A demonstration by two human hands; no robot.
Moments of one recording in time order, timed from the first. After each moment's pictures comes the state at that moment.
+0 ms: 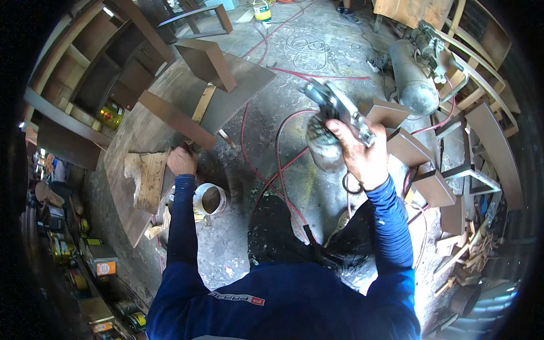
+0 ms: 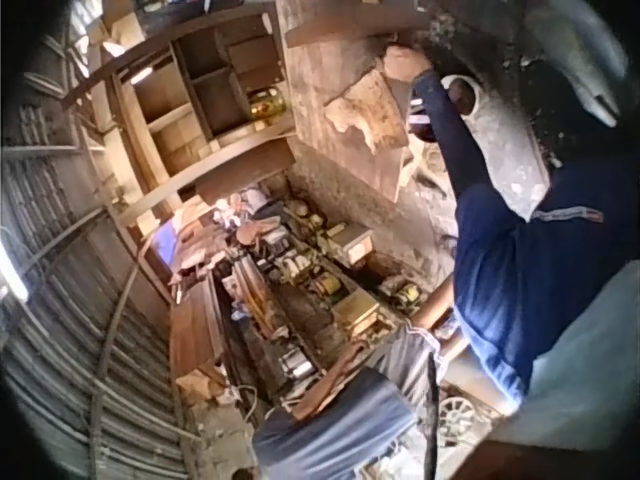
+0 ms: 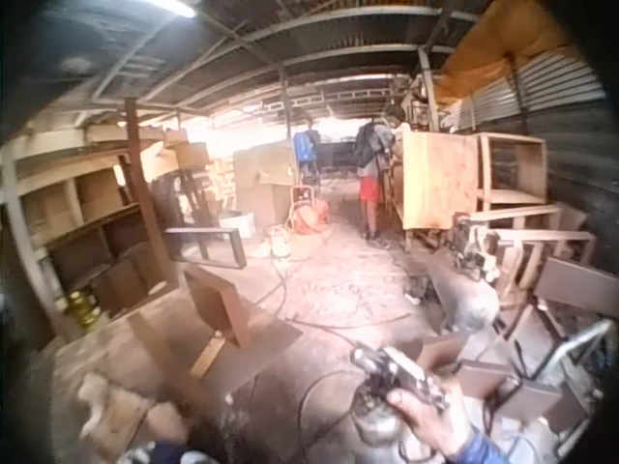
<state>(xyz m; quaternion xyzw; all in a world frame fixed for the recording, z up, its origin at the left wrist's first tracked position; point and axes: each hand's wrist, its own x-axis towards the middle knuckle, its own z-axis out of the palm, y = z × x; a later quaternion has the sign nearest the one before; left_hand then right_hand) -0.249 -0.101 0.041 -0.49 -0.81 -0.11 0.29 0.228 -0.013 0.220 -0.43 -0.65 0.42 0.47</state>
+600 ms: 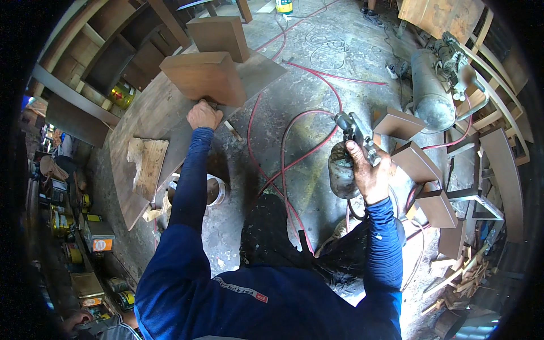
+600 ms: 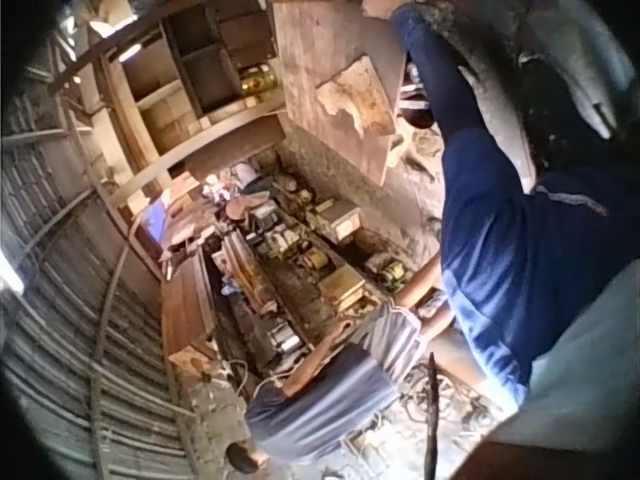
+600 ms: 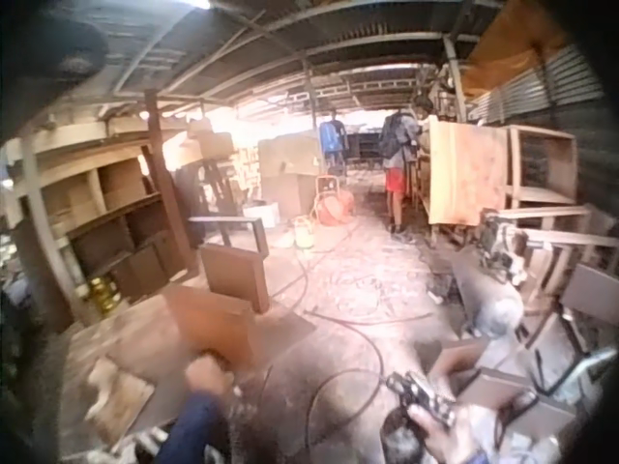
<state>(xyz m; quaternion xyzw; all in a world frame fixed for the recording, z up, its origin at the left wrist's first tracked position) -0.202 0.034 0.079 -0.41 -0.89 -0.09 0.17 0.268 0.020 0.151 -0.53 -0.67 0.34 0.40</state>
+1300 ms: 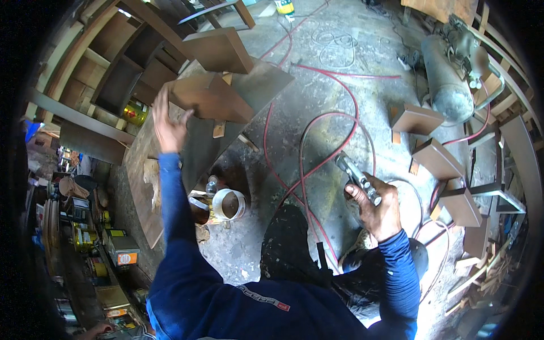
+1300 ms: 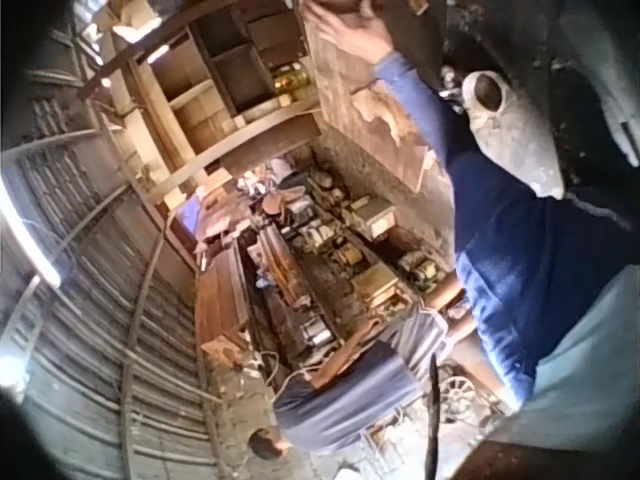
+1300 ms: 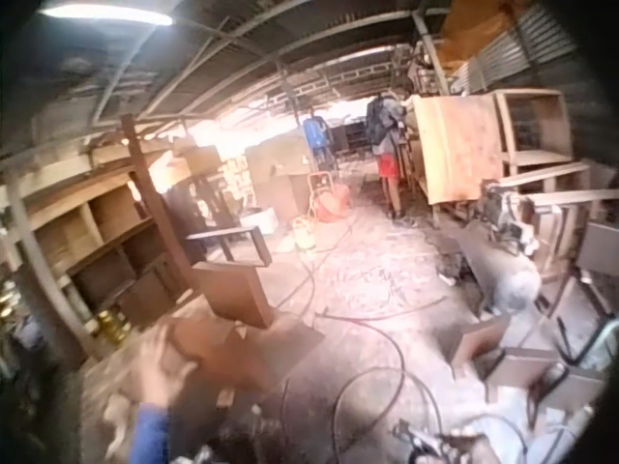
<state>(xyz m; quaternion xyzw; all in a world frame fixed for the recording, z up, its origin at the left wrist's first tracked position) -0.237 0.007 0.196 -0.60 -0.67 -0.30 0.32 0.267 -0.012 0.151 -0.53 -0.71 0.33 0.31</state>
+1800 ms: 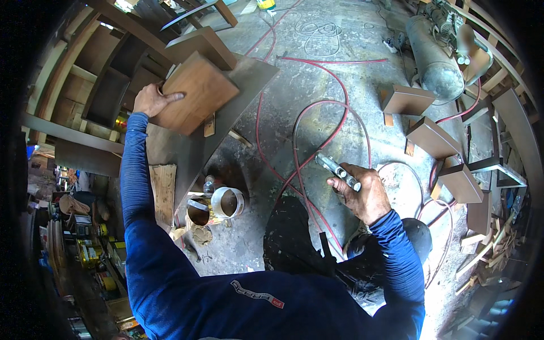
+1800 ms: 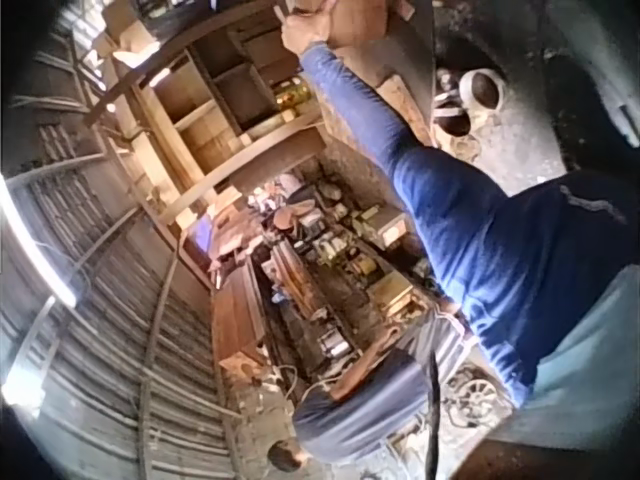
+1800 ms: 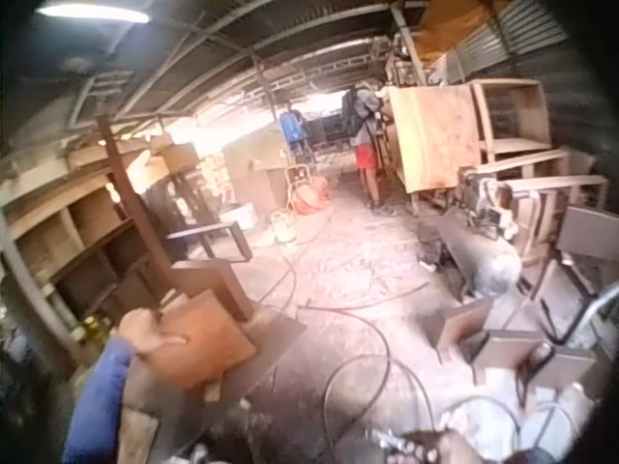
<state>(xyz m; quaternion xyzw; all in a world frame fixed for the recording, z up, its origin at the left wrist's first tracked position) -0.266 0.071 0.286 -0.55 -0.82 0.07 0.10 0.257 -0.014 0.141 -0.47 -0.74 0.40 0.27</state>
